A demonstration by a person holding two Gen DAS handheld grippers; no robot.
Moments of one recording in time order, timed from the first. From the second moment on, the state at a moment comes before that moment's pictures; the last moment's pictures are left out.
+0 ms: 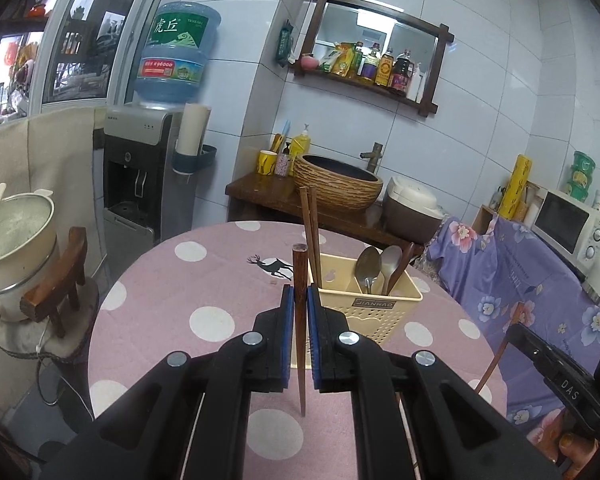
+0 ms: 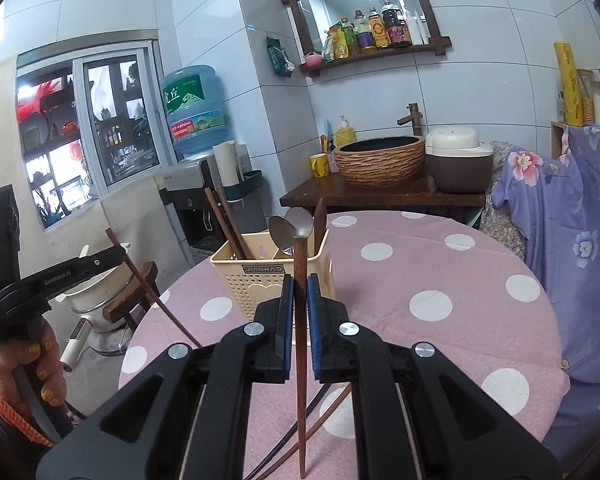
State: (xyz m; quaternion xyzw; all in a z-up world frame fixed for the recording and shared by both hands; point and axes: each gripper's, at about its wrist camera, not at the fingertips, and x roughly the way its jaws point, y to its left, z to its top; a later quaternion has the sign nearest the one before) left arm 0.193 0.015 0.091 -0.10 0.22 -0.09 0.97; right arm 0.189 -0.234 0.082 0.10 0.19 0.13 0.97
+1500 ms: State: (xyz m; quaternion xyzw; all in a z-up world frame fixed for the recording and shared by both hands) left arm 0.289 -0.023 0.187 -0.09 0.17 -0.09 0.98; right arm 0.311 -0.186 0.190 0.06 0.12 0.07 0.99
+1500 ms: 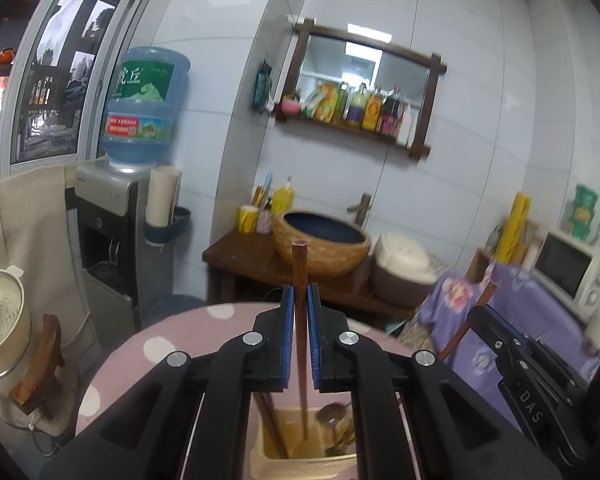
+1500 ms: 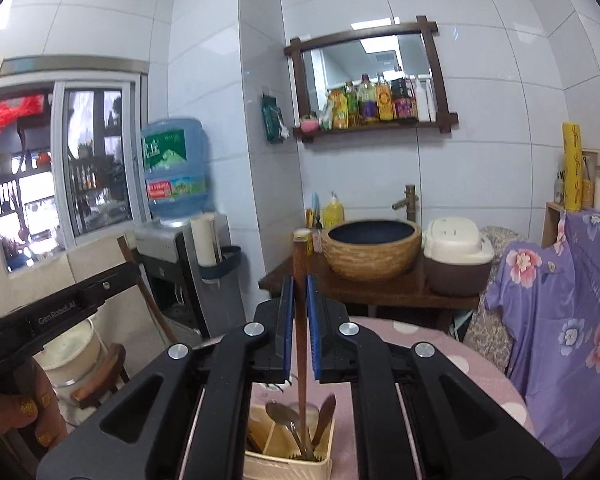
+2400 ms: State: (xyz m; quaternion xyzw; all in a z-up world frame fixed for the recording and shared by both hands) left arm 0.268 -0.010 0.093 -0.10 0.22 -0.10 0.96; right arm 0.287 -0.193 0.117 0.05 0.12 0.03 0.99
